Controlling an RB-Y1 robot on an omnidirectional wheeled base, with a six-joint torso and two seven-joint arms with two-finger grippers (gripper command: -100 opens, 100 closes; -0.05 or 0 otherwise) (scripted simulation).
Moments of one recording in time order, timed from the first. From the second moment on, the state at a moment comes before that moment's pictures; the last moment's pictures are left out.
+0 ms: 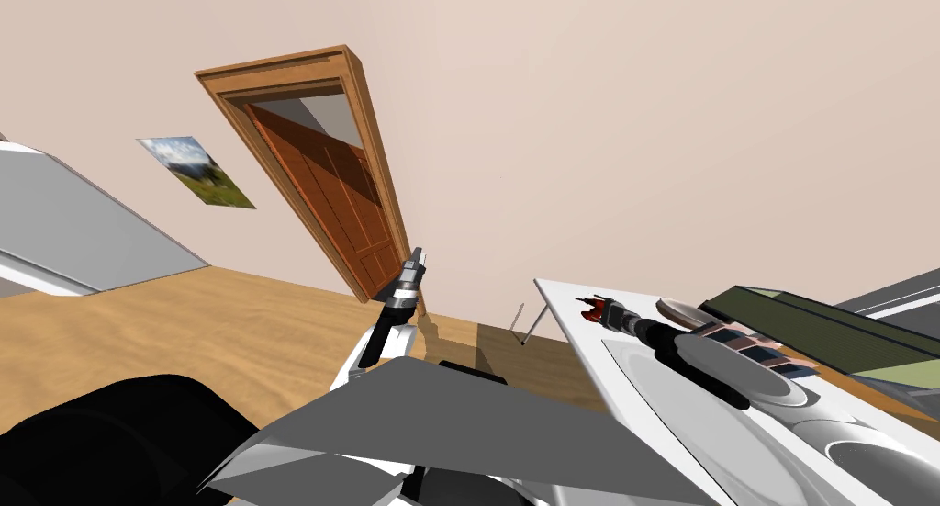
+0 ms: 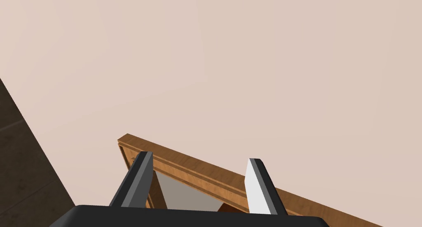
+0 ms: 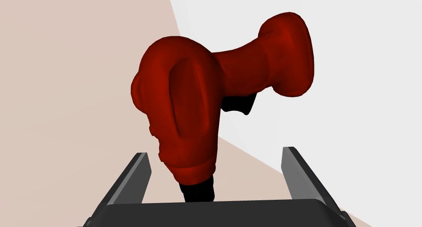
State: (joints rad) left arm 0.46 0.02 0.00 -2.23 -0.07 -0.39 -0.06; right arm 0.04 -1.13 0.13 -1.22 1.36 -0.36 0.50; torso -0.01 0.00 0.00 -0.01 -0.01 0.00
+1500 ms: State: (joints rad) left arm 0.46 0.02 0.00 -2.23 -0.07 -0.39 -0.06; right arm -0.31 -1.12 0.38 -1.07 1.56 -0.36 0.29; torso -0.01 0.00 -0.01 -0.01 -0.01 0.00
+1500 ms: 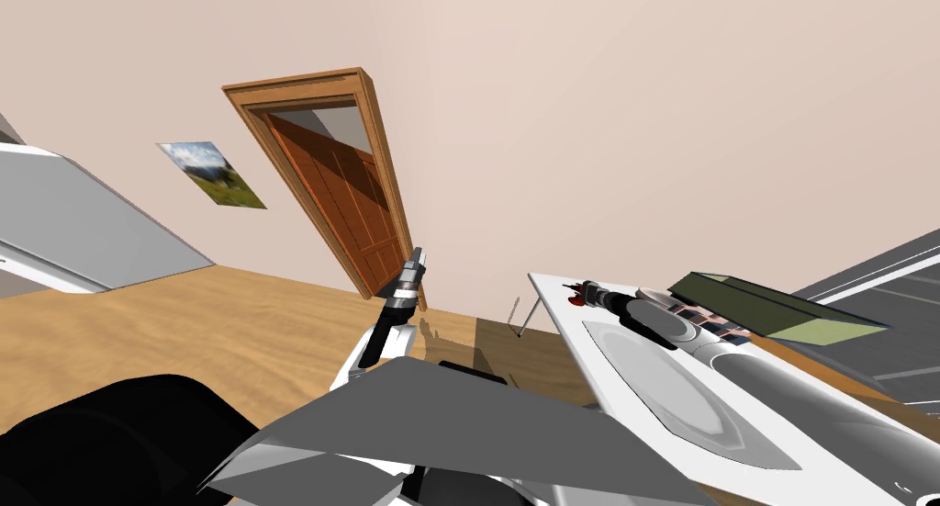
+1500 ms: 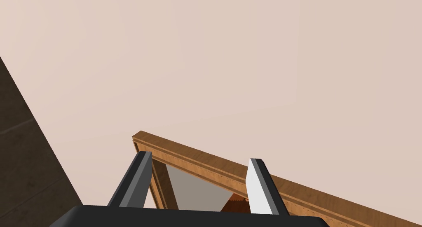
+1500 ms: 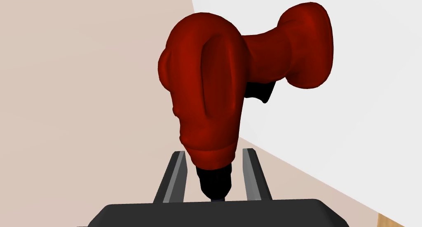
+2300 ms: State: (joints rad) left arm 0.46 0.02 0.00 -2.23 -0.07 -0.39 -0.06; right arm -0.19 -1.12 0.26 -1.14 1.46 -0.36 0.40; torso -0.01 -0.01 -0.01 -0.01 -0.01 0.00
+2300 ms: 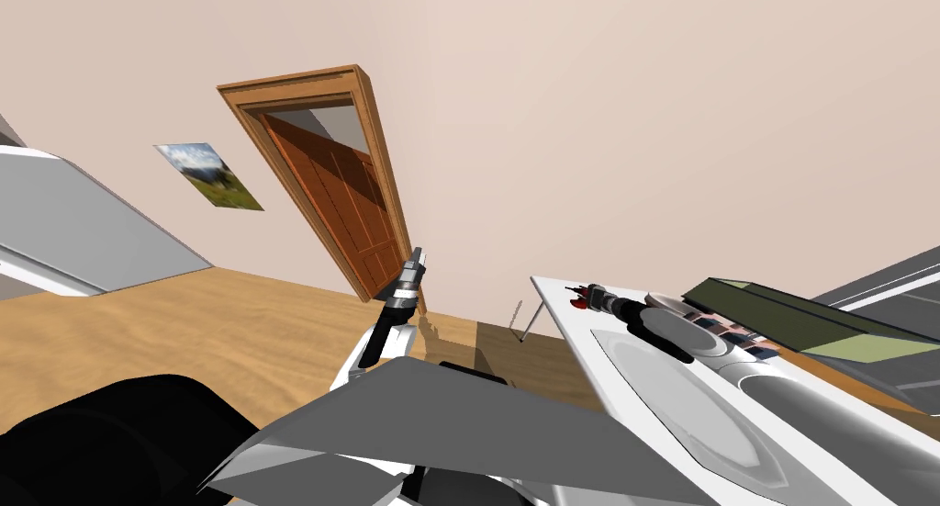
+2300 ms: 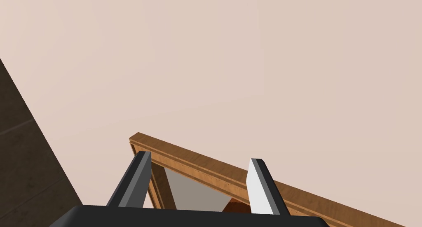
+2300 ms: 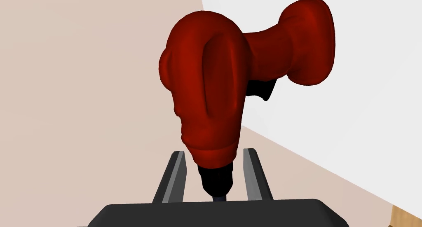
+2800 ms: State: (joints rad) left arm 0.46 0.02 0.00 -2.23 -0.07 -0.39 -0.06; right arm -0.06 -1.12 0.18 -1.19 1.39 -0.36 0.48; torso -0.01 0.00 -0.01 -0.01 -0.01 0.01
